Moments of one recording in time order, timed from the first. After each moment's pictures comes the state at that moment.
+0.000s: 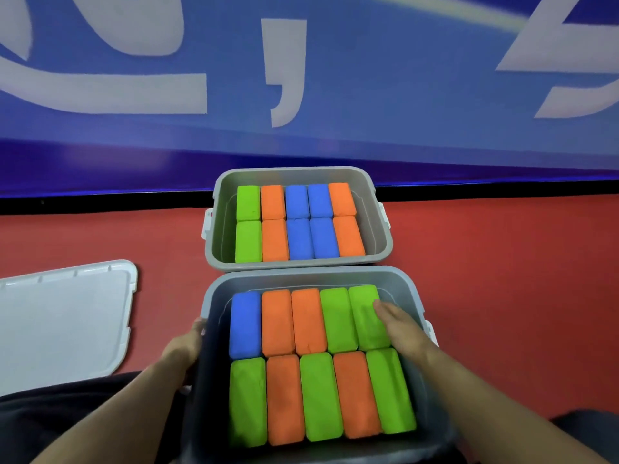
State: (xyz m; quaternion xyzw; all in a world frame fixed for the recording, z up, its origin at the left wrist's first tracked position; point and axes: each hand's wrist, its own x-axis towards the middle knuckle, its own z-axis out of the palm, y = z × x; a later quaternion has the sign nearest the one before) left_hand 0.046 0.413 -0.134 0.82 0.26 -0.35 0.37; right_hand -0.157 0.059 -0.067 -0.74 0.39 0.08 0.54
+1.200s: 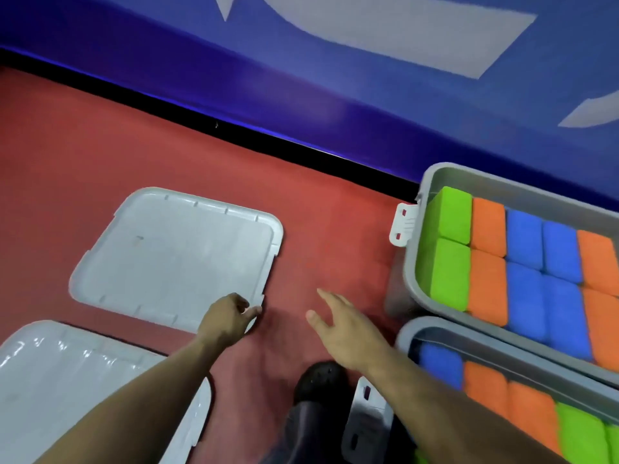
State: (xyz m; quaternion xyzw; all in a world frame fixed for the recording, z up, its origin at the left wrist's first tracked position) left_hand 0.196 0.643 -0.216 0.91 0.13 -0.26 0.29; right_hand 0.154 0.401 -0.141 -0.91 0.04 0.25 0.33
